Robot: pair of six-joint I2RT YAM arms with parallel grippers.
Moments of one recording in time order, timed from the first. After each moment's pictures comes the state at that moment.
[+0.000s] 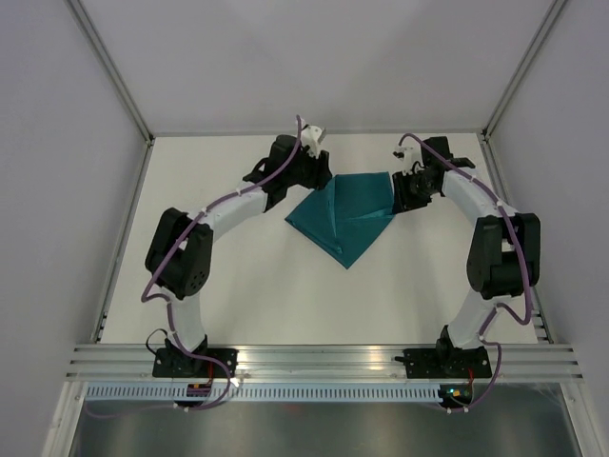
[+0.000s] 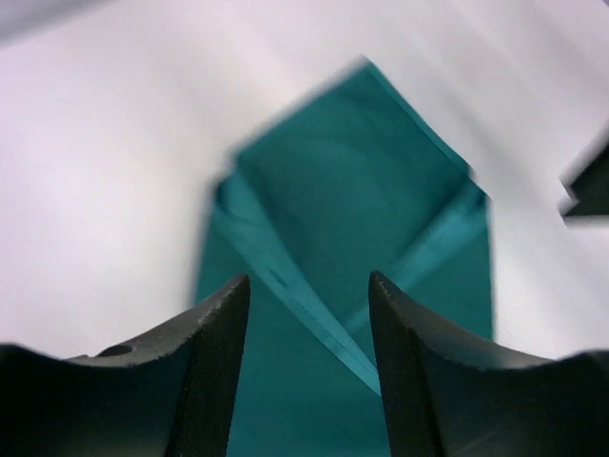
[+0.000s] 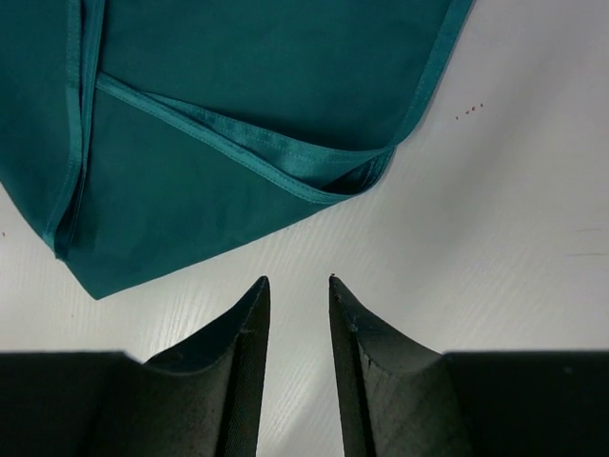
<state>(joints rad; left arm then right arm) -0.56 1.90 1.39 0.07 0.21 -0.11 0.07 1.78 1.39 -0.71 -0.34 -0.16</state>
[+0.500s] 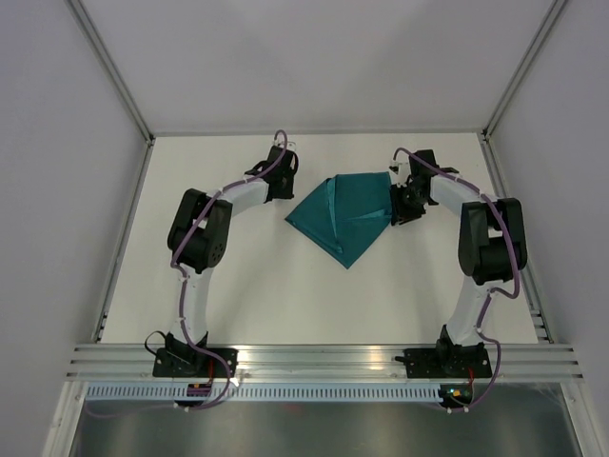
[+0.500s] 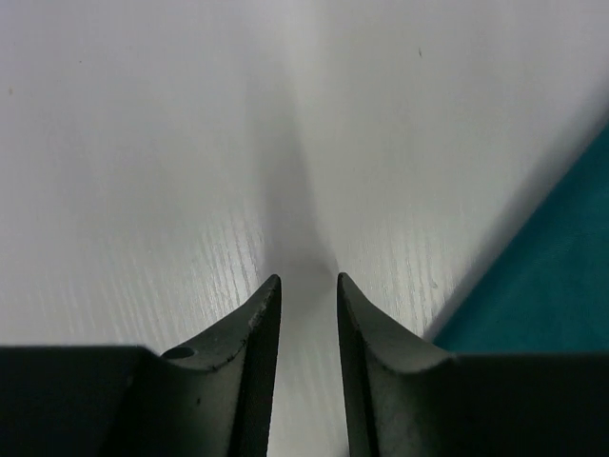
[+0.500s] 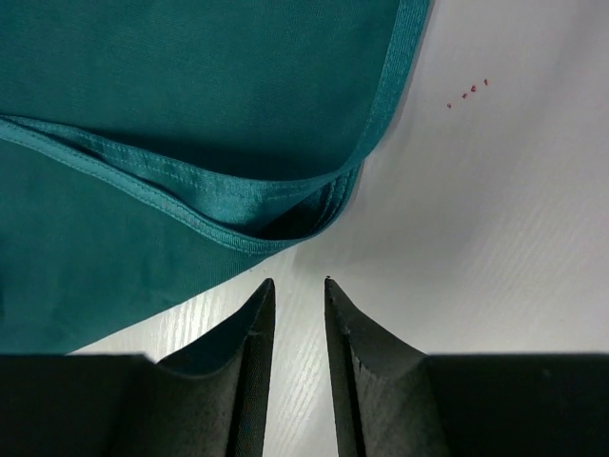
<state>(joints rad) -0.44 2.18 1.56 -0.20 -0.19 -0.20 0.10 1.92 1.32 -0.61 -0.23 -0.07</state>
